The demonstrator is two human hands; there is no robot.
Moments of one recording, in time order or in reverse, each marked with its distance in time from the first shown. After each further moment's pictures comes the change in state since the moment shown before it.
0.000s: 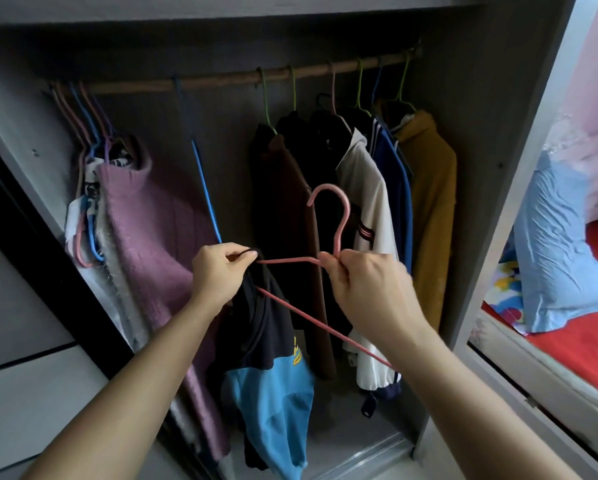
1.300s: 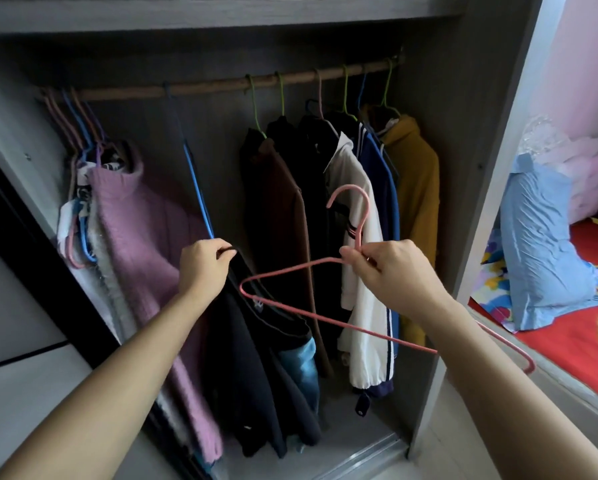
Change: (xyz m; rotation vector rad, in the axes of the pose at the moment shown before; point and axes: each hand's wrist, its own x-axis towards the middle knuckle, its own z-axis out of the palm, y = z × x) left_hand 0.013 -0.009 -0.005 0.332 0.052 0.162; right_hand 0.008 0.063 -0.019 0.047 -0.155 -0.012
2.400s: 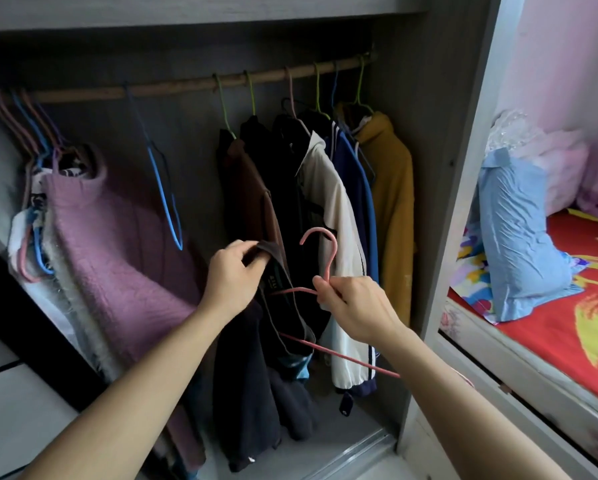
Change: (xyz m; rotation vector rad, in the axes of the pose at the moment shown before) left_hand -0.030 0.088 0.026 -0.405 -0.123 0.093; right_hand -0.024 0.023 0.041 0.156 -0.145 0.093
